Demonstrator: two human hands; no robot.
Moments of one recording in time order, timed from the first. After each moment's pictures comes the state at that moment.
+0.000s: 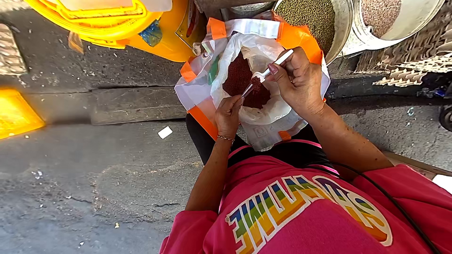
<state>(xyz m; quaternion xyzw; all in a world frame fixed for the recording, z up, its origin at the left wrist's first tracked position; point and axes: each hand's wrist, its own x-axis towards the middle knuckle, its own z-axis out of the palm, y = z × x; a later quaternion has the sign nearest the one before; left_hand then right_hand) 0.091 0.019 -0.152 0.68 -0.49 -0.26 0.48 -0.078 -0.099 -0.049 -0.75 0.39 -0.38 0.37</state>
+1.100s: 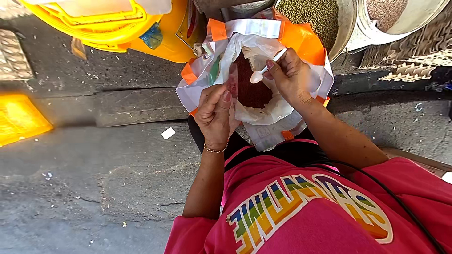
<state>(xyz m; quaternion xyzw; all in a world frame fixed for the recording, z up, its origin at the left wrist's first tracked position) 0.111 0.002 -0.060 0.51 -0.44 -0.30 0.68 -0.070 -0.114 -0.102 -0.65 0.45 -0.38 0.47</state>
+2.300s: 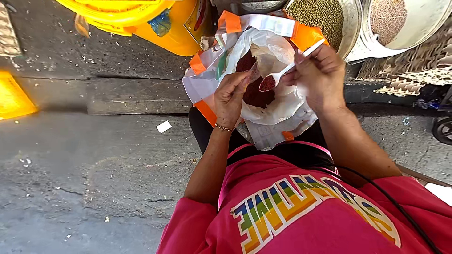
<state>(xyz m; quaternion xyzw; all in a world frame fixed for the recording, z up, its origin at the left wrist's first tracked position) 0.106 -0.019 -0.104 0.50 -0.47 -0.30 0.66 -0.085 -0.102 -0.036 -0.55 0.46 -0.38 0.59</state>
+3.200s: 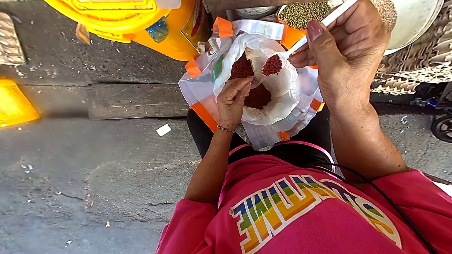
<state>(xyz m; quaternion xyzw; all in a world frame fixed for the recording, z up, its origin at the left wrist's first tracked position) 0.091 -0.016 -0.113 0.52 -0.49 -0.30 0.63 -0.081 -0.112 0.024 -0.65 0.40 -0.46 0.46</state>
